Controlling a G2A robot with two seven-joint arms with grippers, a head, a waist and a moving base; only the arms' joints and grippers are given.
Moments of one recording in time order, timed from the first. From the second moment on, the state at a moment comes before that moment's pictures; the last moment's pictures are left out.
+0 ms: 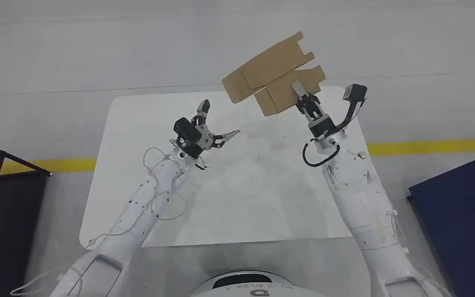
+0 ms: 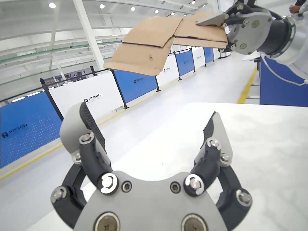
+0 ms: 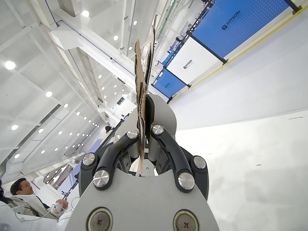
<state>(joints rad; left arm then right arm) 1.10 -1.30 -1.00 -1.08 1.41 -0.34 0.81 -1.29 -1.28 1.35 -1.54 -0.08 -0.48 0.18</state>
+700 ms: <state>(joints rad) 1.10 -1.31 -0.84 -1.15 -0.34 -1.01 -0.18 -1.22 -1.30 1.29 -1.49 -0.15 -0.62 0.19</state>
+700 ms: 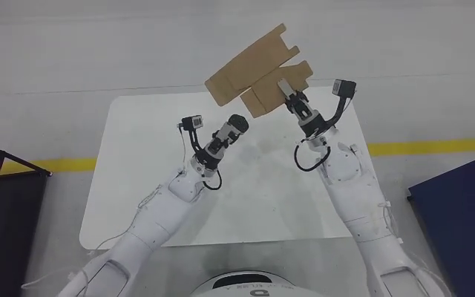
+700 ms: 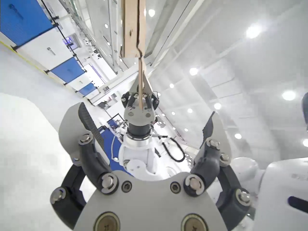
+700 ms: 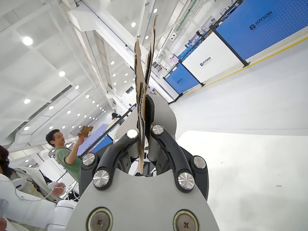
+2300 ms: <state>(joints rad) 1.08 -1.39 -0.93 -1.11 -0.20 -1.01 -0.16 -1.12 -1.31 1.20 -1.38 -0.01 -0.66 0.34</state>
